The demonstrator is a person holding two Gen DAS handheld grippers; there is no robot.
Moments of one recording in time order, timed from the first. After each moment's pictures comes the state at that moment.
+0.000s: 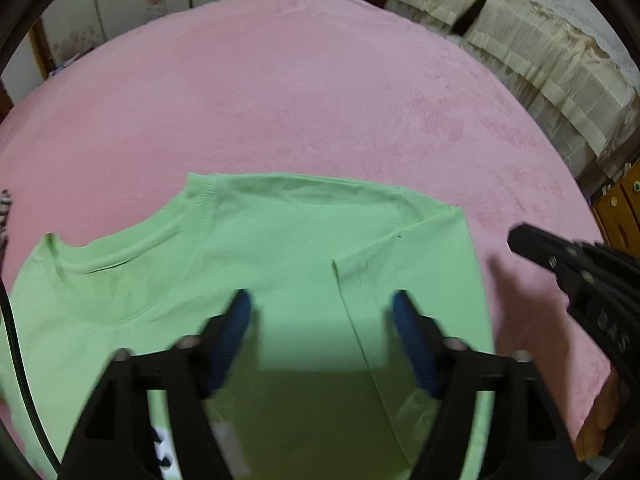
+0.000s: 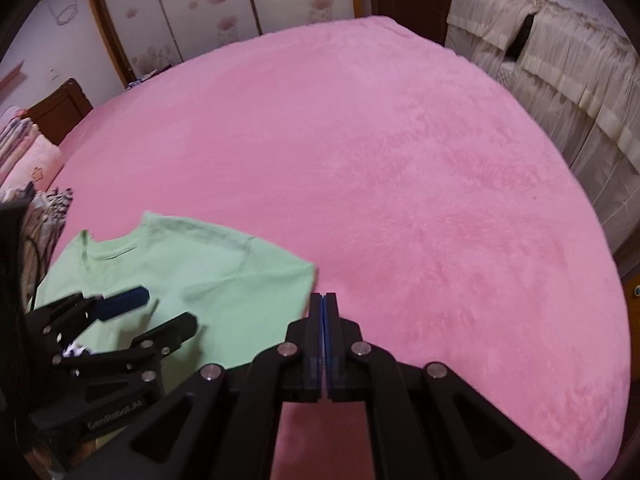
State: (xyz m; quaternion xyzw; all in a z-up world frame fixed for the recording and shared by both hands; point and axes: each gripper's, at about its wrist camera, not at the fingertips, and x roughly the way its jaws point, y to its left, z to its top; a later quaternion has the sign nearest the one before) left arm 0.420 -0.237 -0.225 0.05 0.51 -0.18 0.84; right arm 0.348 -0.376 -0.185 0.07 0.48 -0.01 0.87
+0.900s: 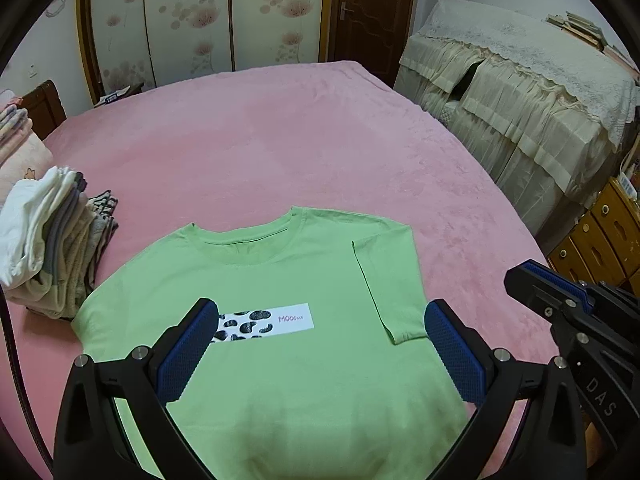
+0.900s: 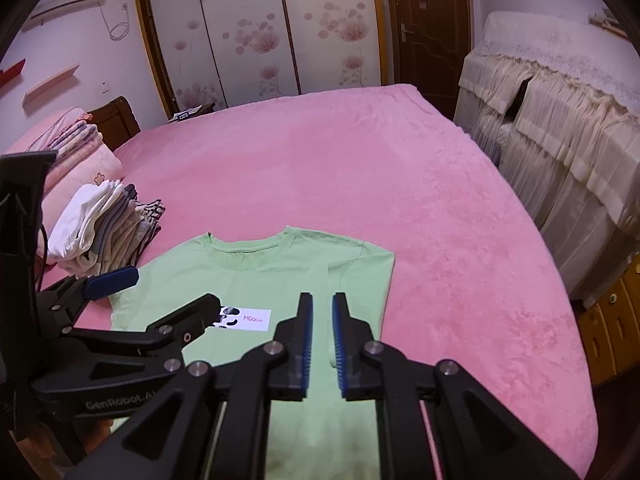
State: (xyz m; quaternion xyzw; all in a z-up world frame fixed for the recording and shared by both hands) left arm 0.258 -0.124 -0.061 0.03 0.43 -0.15 0.89; right arm 0.193 -0.282 -0.030 0.06 0.40 0.01 0.91
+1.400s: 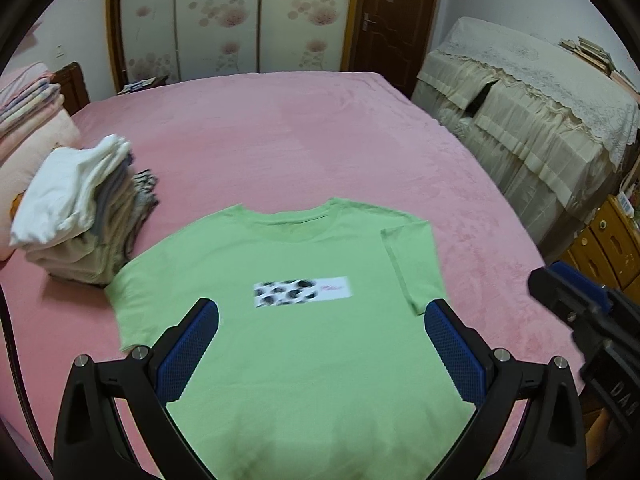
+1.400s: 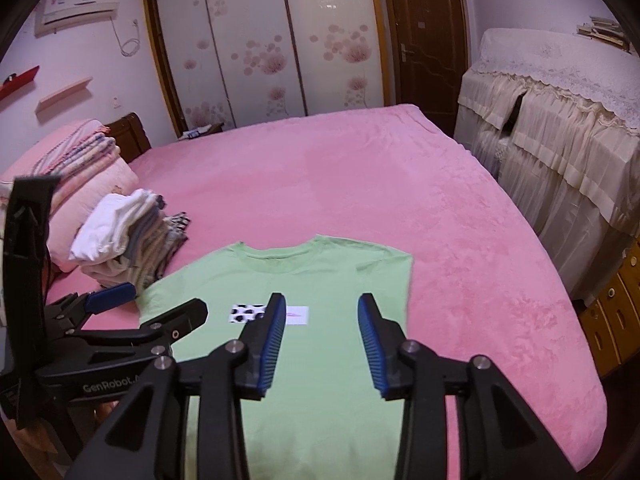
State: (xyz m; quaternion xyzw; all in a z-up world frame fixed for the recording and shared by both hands) left arm 0.203 -0.036 -0.041 0.00 0.42 -0.12 0.90; right arm 0.137 -0.236 0.000 0.07 0.36 0.02 0.93
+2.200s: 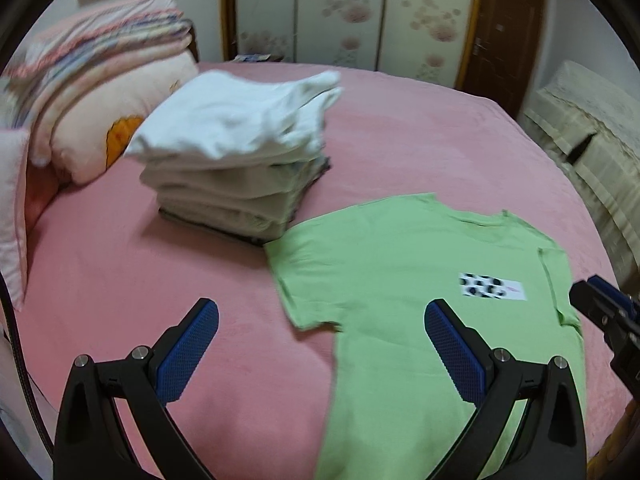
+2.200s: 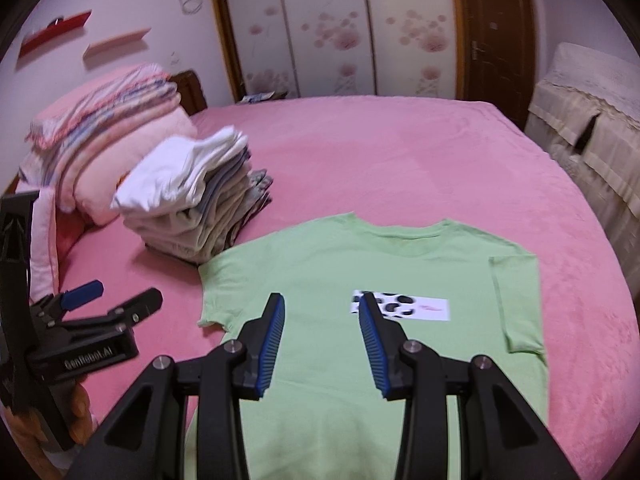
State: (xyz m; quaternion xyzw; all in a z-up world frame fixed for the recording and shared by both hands) left arm 0.209 0.195 -0.111 -0.06 0.42 0.04 0.90; right arm 0.182 -0.054 -0.058 0.02 0.39 0.11 0.91
